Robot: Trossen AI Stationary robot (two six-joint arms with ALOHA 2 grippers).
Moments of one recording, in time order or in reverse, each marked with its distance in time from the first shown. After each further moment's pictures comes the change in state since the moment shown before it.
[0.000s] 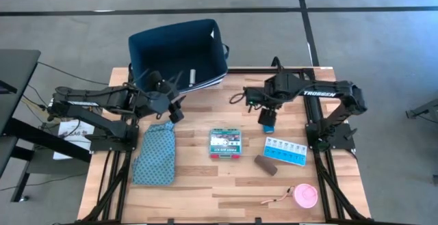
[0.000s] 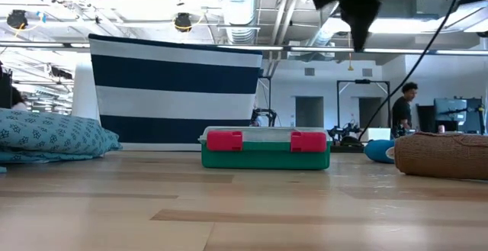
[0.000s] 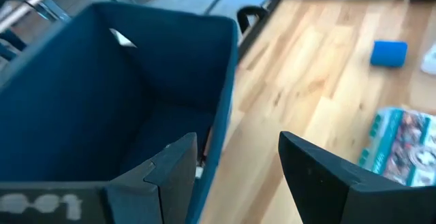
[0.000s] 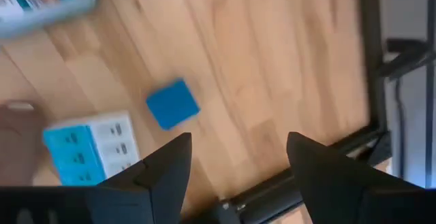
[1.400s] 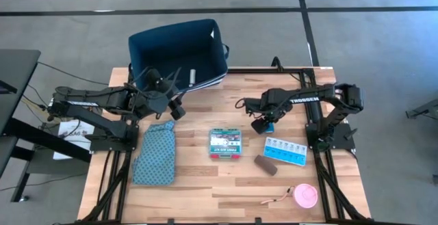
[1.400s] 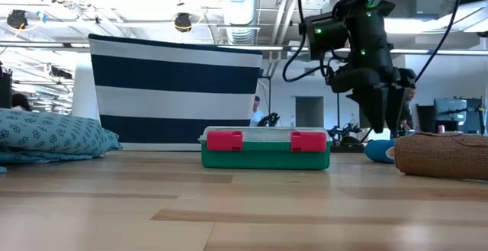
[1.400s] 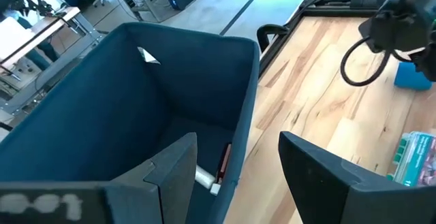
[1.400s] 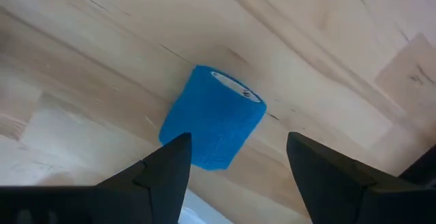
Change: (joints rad) left arm -0.007 0.000 0.000 0.058 -0.090 0.035; right arm -0.102 0.030 -0.515 0.461 -0.225 0.488
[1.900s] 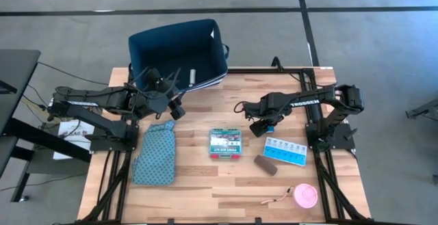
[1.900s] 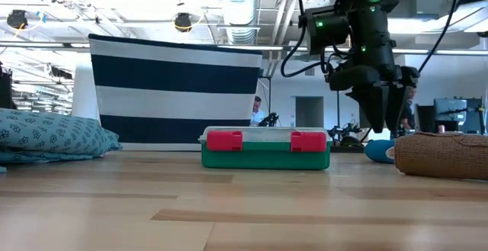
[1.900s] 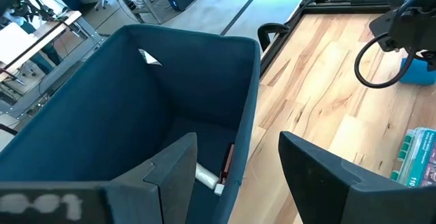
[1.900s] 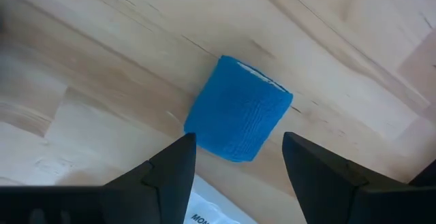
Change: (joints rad) left arm 0.000 0.000 0.000 0.000 -0.002 0.021; right arm 0.057 0.000 0.000 0.022 0.001 0.082
